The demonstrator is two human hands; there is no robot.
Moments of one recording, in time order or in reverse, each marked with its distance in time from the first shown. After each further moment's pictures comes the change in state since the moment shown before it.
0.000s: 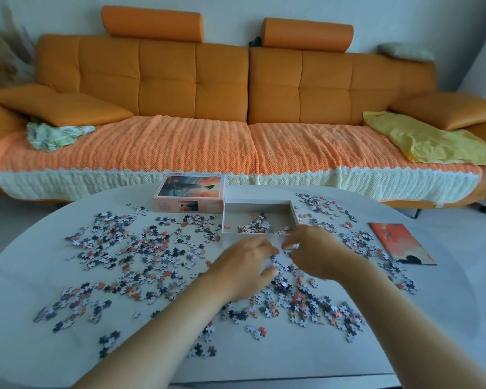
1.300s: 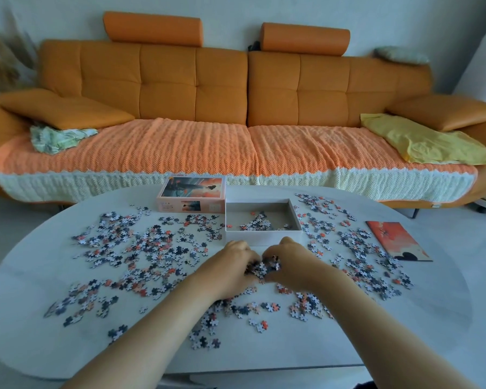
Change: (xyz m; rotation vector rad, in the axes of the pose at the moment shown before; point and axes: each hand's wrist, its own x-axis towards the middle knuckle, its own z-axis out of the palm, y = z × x) left_hand -0.017 -0.017 -0.003 -0.054 -0.082 -0.103; right_hand -0.001 -0.028 0.036 0.068 -0.108 0.020
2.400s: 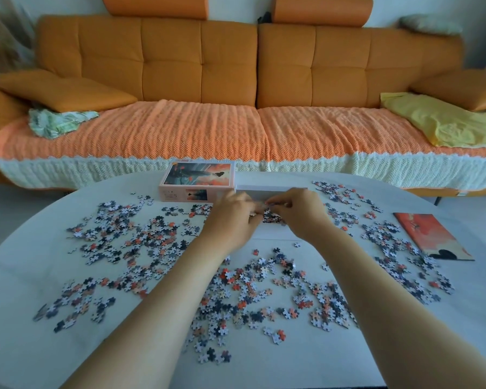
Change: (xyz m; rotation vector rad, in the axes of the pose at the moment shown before) left_hand 0.063 -0.042 -0.020 0.112 0.391 -0.020; right_hand 0.086 0.005 -0.023 0.287 0.445 -0.016
